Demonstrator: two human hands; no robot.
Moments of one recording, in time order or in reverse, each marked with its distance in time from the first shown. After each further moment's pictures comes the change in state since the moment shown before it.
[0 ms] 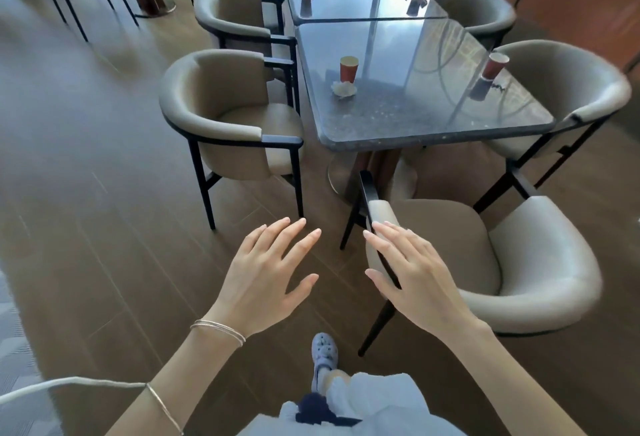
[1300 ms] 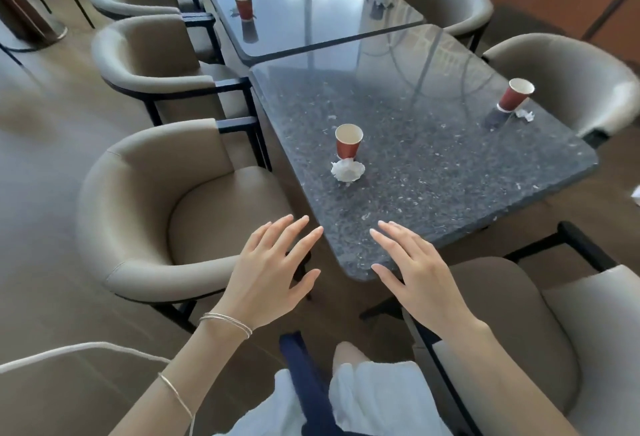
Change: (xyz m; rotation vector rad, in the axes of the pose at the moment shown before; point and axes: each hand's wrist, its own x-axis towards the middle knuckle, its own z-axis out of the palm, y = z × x) left_hand 0.416 -0.299 0.053 -0.100 -0.058 0.270; right_hand 0.412 0.133 0.106 -0.022 0.069 0.280
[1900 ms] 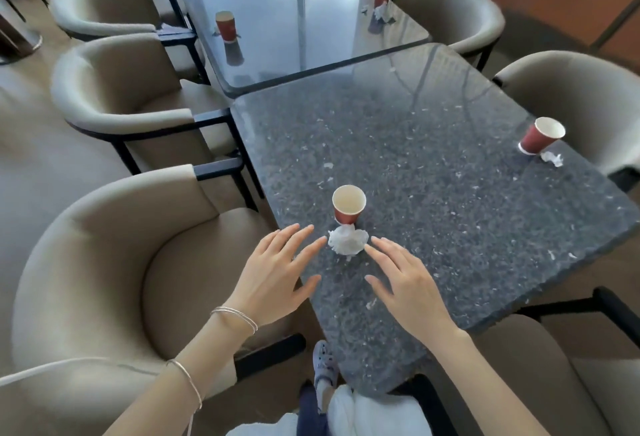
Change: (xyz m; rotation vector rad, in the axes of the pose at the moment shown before) left_hand 0.197 -0.101 0.053 0.010 -0.097 0.060; right_hand 0.170 0.106 0.067 0.023 -0.049 0.095
